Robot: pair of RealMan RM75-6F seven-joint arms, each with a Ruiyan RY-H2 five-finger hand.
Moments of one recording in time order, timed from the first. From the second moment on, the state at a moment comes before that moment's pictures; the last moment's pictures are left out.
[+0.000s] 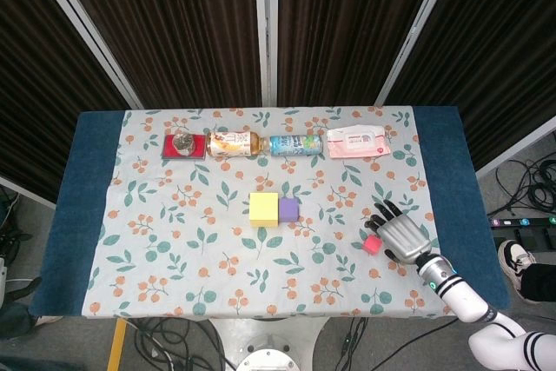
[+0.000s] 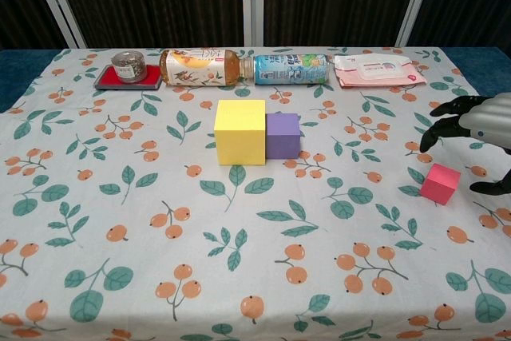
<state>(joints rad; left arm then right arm) 0.04 -1.17 -0.03 -1.45 1.45 1.54 -0.04 0.60 -1.31 -0.11 -1.43 -1.45 0.95 -0.23</state>
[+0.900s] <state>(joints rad) 0.04 -1.17 -0.03 -1.45 1.46 1.55 -0.05 0.59 -1.39 -0.02 -1.40 -1.40 0.92 -0.17</state>
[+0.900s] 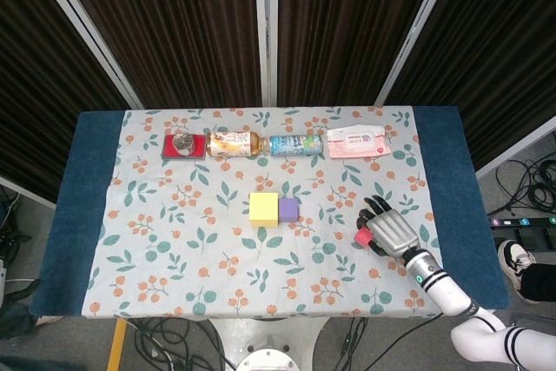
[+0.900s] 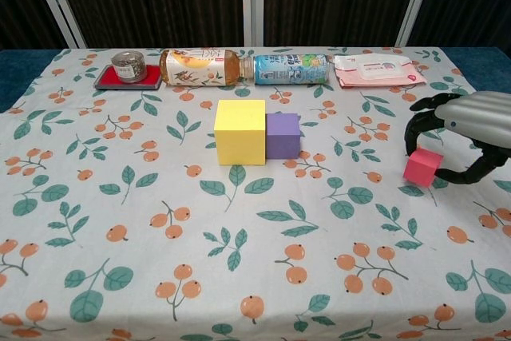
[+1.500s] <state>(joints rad) 0.04 -1.17 -0.03 -1.43 1.46 1.55 -0.07 0.71 -1.62 0.19 -1.46 -0.96 0.93 -0.48</state>
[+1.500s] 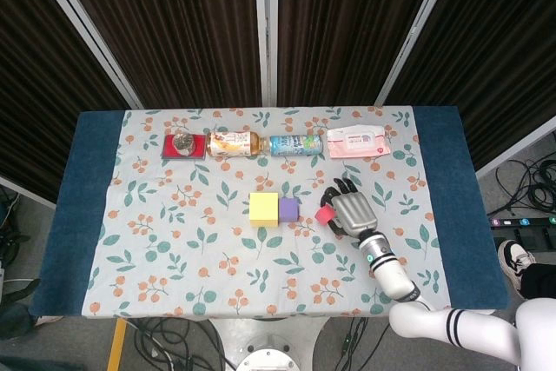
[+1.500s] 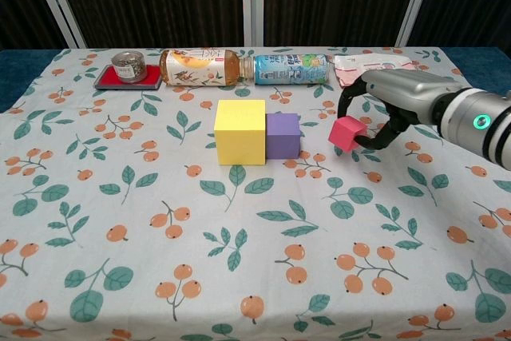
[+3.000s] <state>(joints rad) 0.05 -1.19 -0.03 -1.38 1.46 1.54 -0.13 0.81 -1.80 0.24 -1.34 -0.73 0.97 -0.59</state>
